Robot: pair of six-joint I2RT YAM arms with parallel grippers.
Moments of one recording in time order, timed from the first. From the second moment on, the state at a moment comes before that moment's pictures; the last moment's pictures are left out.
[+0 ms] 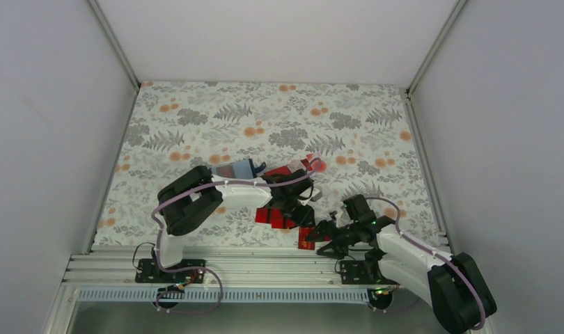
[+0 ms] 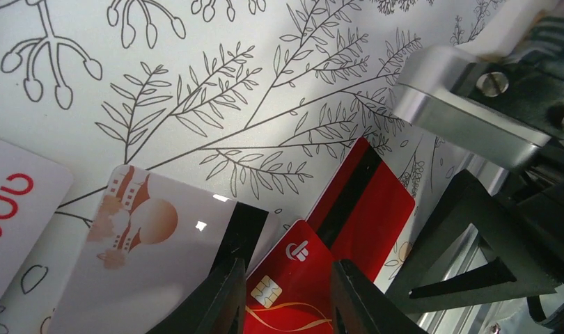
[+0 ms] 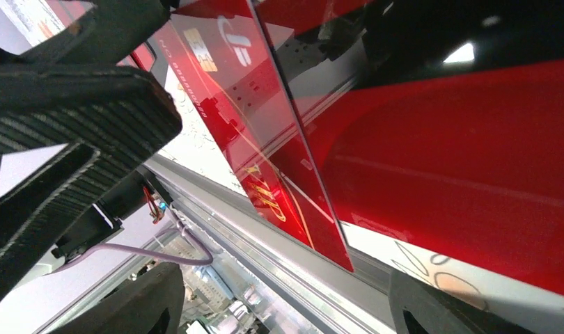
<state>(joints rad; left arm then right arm) -1.06 1.96 1.17 -0.29 0.44 -0.49 0.44 0.93 0.16 -0.42 -0.85 0.97</state>
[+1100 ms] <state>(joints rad) -1.05 1.73 1.12 -0.48 0.36 -0.59 0.48 1.12 0.24 -0.28 -0.87 0.84</state>
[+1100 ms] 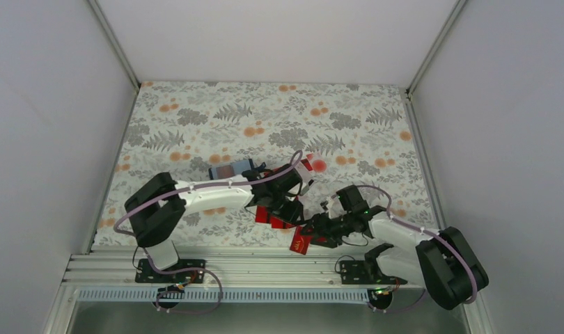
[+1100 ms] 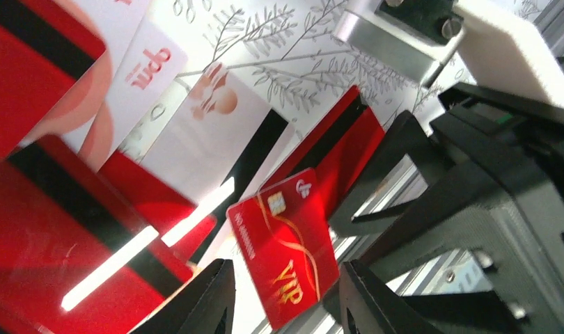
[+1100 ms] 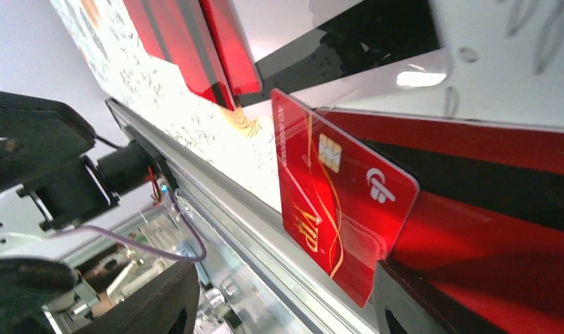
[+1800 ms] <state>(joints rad) -1.06 1.78 1.00 -0.49 0.46 -0.56 0.58 1.24 0.27 -0.37 -0.91 0.77</state>
